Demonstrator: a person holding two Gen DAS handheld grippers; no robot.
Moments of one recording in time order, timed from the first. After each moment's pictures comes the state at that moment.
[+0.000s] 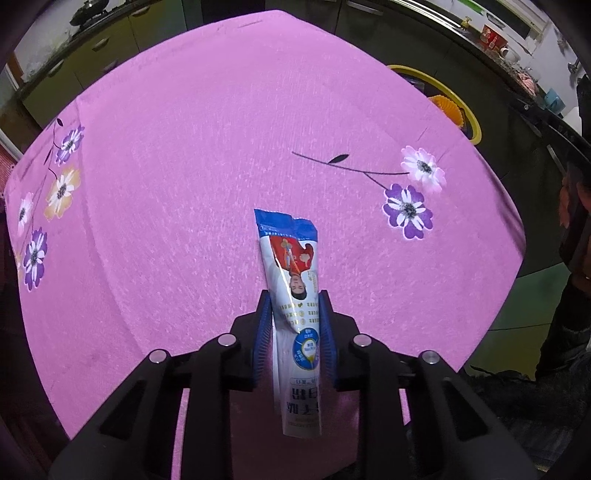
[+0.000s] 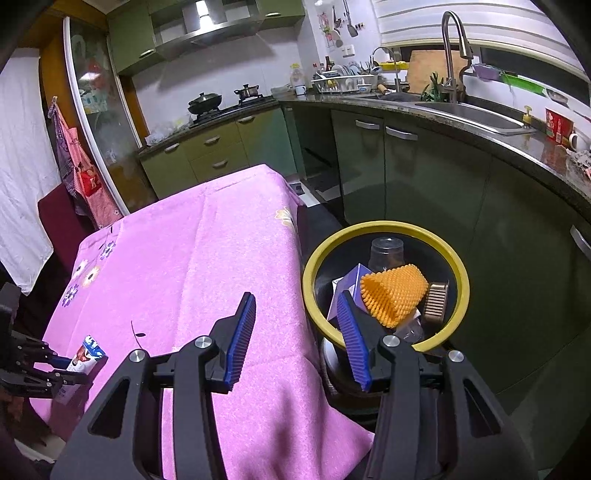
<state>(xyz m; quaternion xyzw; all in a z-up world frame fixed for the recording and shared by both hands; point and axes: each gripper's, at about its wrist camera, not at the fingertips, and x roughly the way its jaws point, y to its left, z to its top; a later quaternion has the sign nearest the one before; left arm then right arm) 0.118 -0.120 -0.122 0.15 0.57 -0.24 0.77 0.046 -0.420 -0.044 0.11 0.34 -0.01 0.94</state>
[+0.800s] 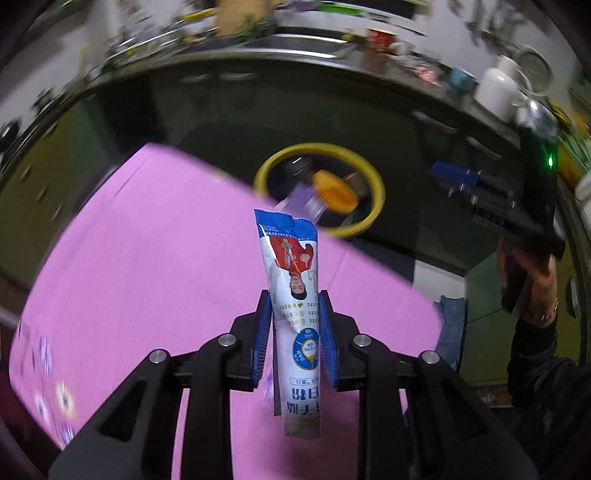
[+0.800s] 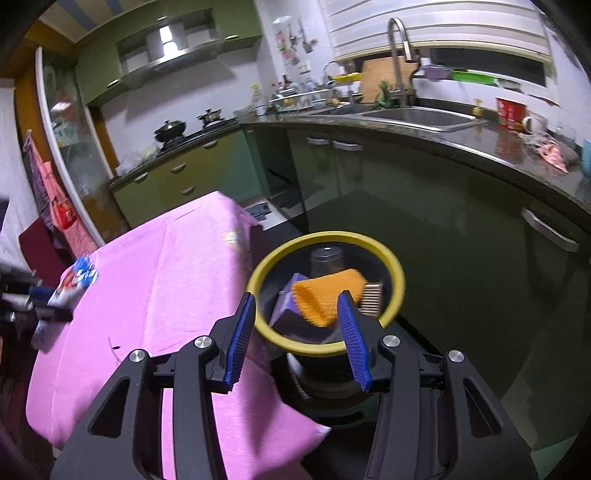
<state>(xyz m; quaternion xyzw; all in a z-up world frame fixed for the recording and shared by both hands) 0.141 -0.277 -0.011 0.23 0.45 -0.42 0.75 -0.003 -0.478 -0.029 0.14 0.30 -0.08 0.94</state>
